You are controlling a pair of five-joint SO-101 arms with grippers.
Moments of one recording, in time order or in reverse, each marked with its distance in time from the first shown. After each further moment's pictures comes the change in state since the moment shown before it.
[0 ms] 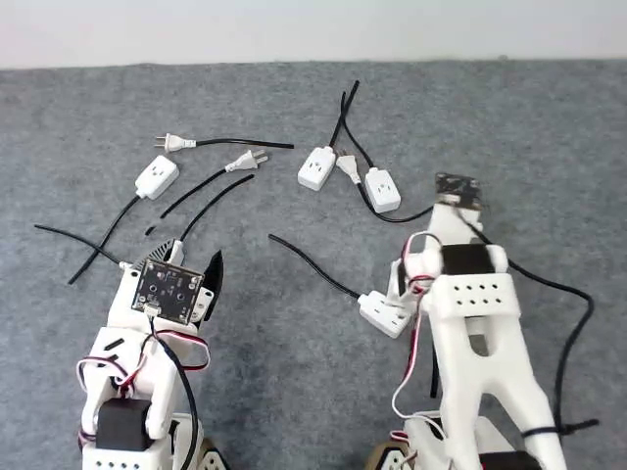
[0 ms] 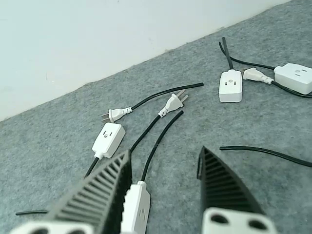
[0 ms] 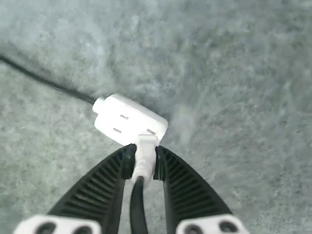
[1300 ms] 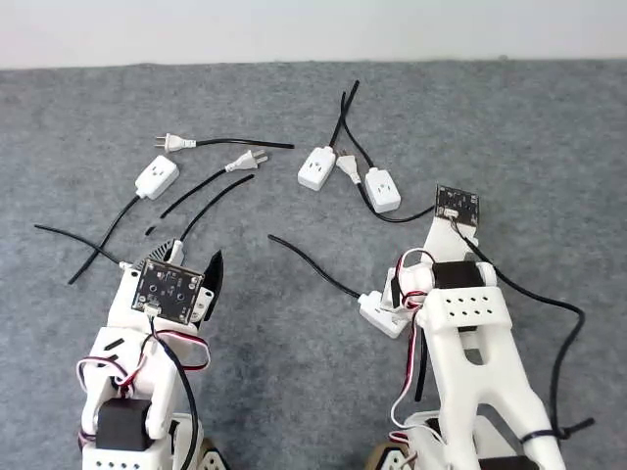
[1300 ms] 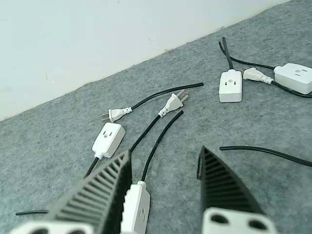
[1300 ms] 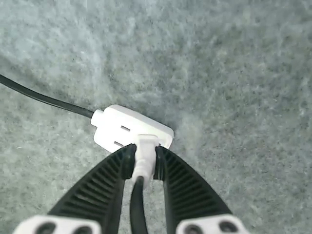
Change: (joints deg) left arm 0.0 0.0 0.0 0.0 0.0; right arm -0.5 -1.4 8.9 -10.0 -5.0
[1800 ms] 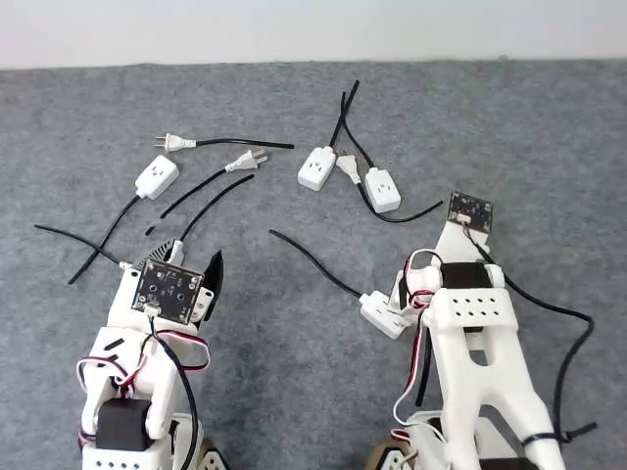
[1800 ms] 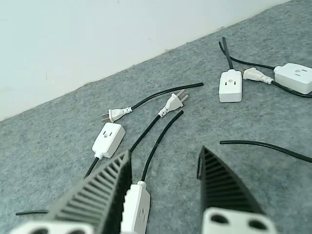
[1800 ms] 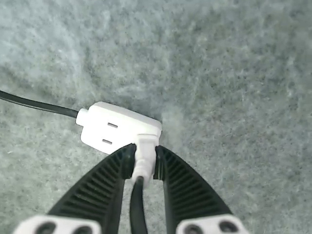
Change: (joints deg) left arm 0.0 0.0 0.0 0.0 0.0; right arm 2.5 -0.1 0.6 2.0 -2.2
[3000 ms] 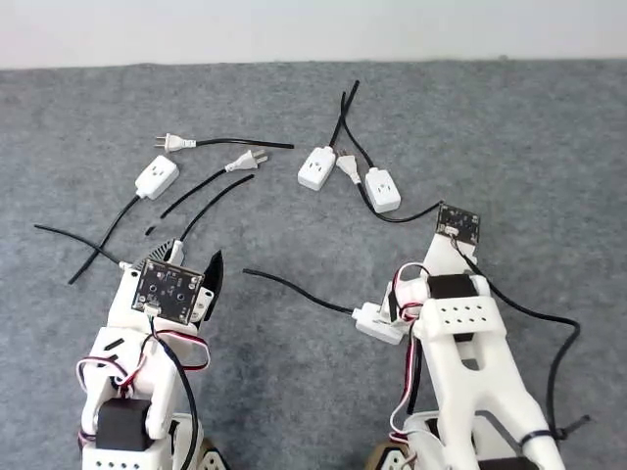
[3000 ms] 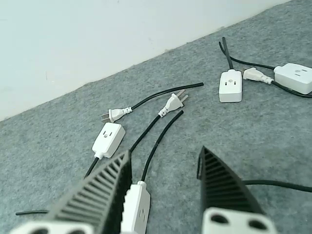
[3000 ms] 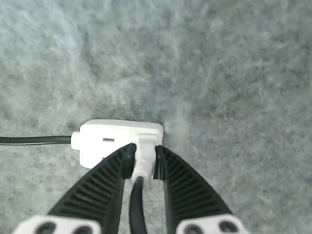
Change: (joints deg) left arm 0.0 0.0 0.0 0.0 0.0; right arm -3.1 0.0 6.3 -6.0 -2.1
